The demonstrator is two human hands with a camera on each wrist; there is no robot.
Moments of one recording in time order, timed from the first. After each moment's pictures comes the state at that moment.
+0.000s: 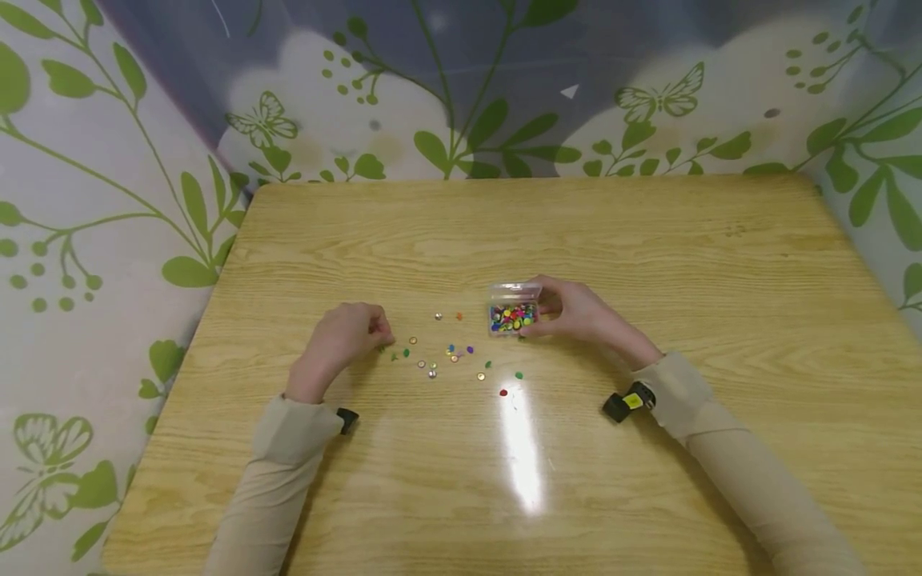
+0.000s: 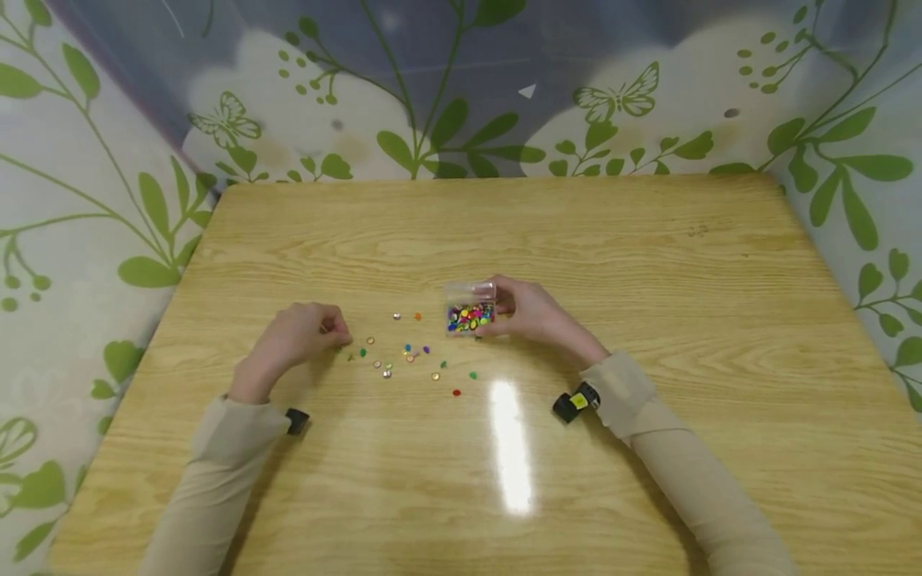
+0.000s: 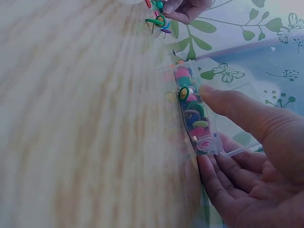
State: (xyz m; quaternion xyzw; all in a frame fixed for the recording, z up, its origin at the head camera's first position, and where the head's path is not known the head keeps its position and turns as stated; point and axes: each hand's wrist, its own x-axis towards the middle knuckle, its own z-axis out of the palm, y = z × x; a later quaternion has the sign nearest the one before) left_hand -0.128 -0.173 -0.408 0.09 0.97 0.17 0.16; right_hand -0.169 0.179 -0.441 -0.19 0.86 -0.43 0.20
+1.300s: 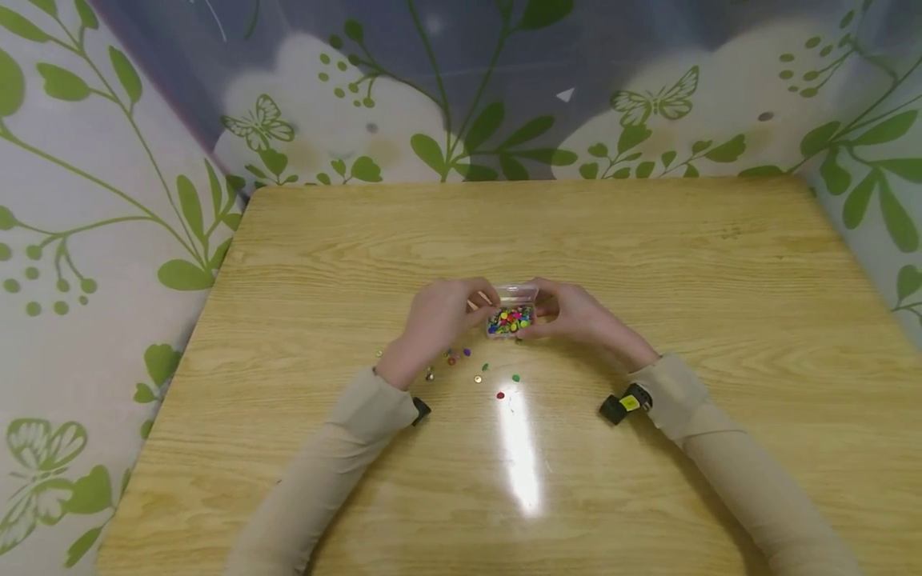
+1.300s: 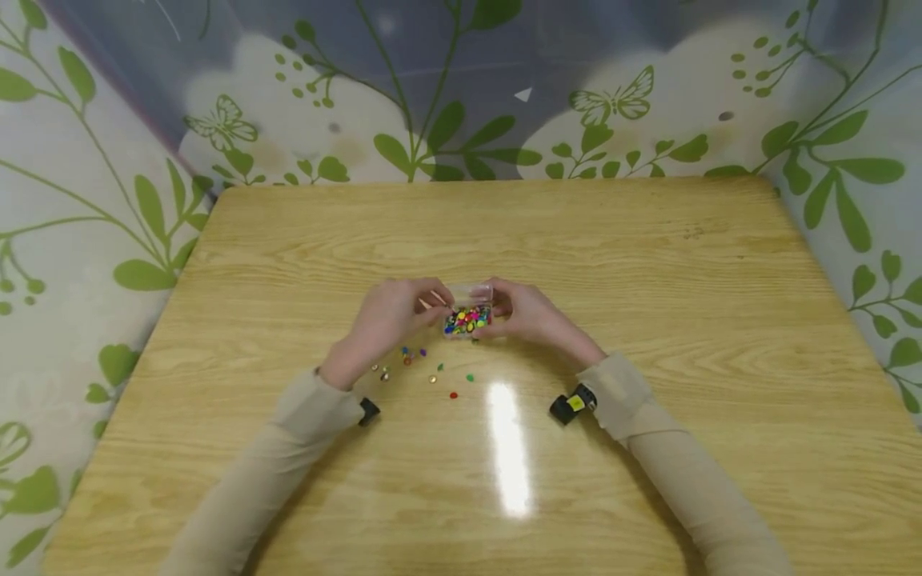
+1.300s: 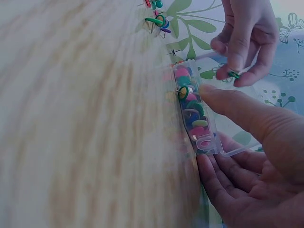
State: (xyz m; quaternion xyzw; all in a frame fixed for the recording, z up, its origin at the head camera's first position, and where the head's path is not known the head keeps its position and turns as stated) left_hand -0.143 -0.054 -0.396 0.22 0.94 0.25 0.03; right_hand -0.169 0.179 -0.441 -0.20 0.85 -0.44 0.19
